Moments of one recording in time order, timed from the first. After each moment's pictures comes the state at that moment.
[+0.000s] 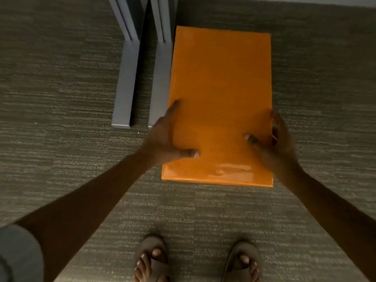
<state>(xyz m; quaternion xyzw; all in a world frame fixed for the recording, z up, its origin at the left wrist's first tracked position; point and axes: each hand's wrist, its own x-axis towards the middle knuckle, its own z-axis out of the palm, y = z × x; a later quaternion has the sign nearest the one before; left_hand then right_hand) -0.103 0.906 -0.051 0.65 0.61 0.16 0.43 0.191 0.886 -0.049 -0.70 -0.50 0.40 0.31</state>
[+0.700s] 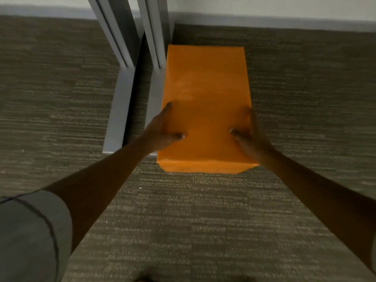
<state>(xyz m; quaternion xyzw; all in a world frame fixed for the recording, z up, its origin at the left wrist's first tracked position) -0.102 1.014 -0.087 0.58 0.62 0.18 0.50 0.176 1.003 -0.093 -0.70 -0.55 0.42 0.20</state>
